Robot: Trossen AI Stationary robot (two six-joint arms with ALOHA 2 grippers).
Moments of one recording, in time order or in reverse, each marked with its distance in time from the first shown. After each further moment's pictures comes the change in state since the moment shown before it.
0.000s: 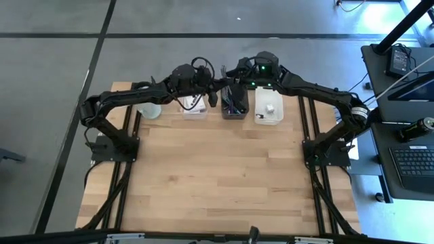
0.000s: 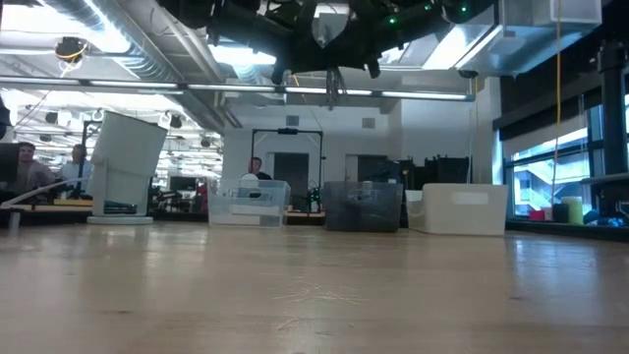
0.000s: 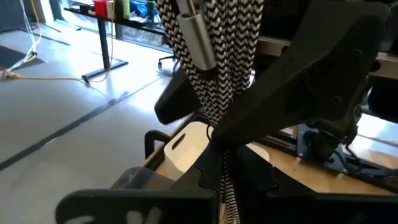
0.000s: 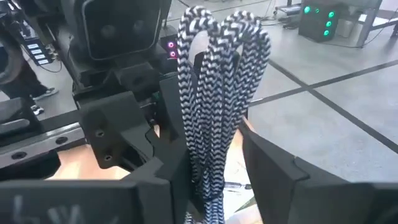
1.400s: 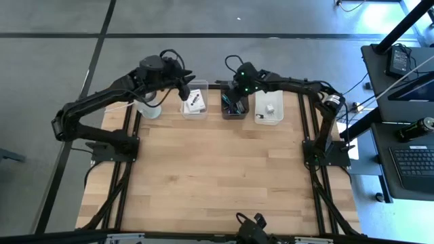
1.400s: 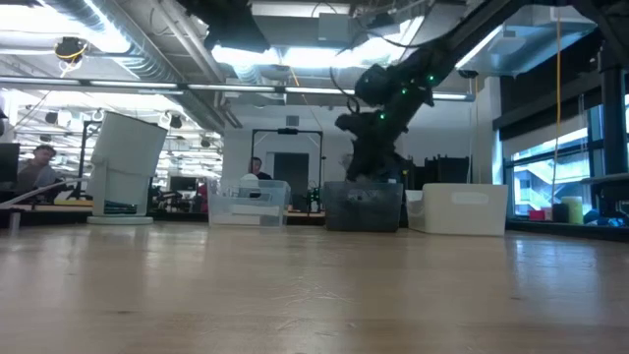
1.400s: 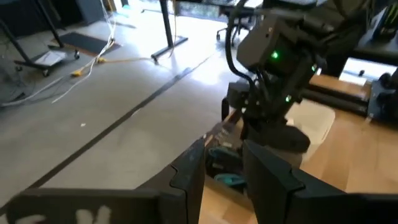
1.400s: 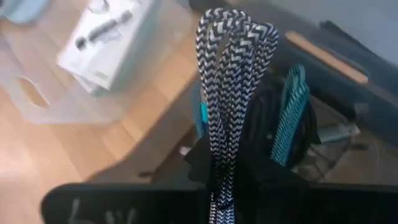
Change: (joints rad) left arm 0.116 -0.353 0.003 -0.519 -0.160 0.158; right arm -0.119 0.306 0.000 -0.330 0.101 0.252
